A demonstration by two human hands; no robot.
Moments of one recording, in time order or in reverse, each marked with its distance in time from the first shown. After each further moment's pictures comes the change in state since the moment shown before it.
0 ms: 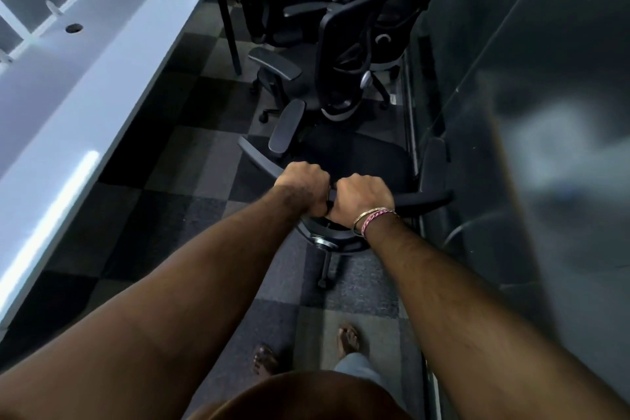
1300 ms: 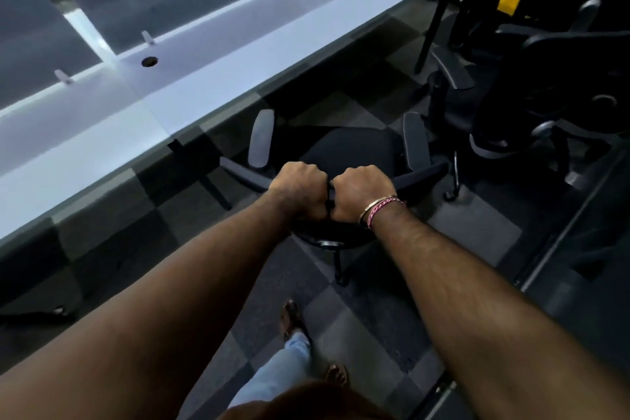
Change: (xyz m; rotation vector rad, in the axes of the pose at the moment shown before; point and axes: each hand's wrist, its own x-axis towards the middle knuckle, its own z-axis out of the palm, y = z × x) left_hand -0.156 0.034 0.055 -0.184 -0.029 -0.650; right_hand -0.030 -0.076 -0.006 -0.165 0.088 -0.951
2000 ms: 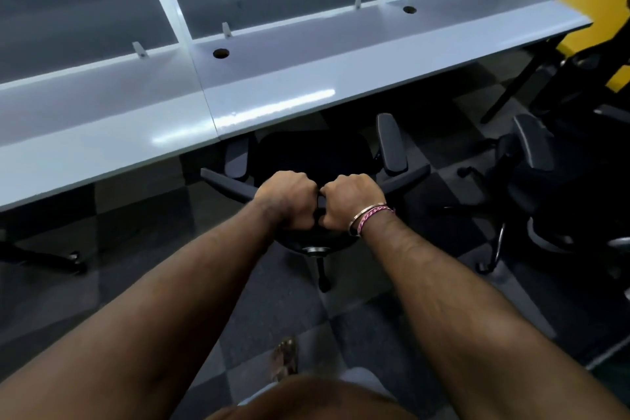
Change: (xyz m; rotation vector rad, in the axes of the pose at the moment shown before) left_hand 0.031 -0.129 0.024 -0.137 -0.063 -0.253; right_hand 0.163 -0.027 -0.018 -0.004 0.036 -0.283
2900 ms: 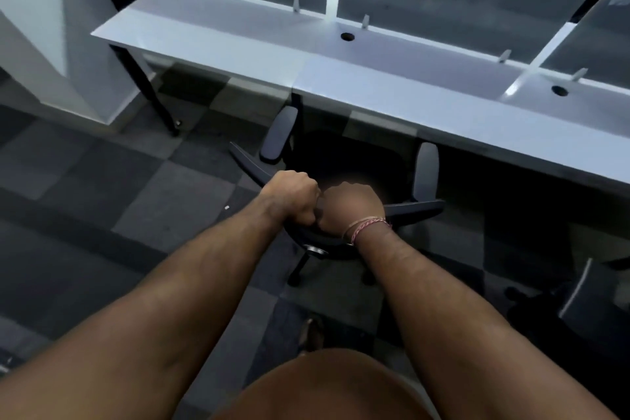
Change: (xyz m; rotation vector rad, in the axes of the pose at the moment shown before) left_hand 0.025 0.191 -0.030 -0.303 -0.007 -0.708; right_hand -0.060 0.147 0.025 0.019 0.052 -0.568
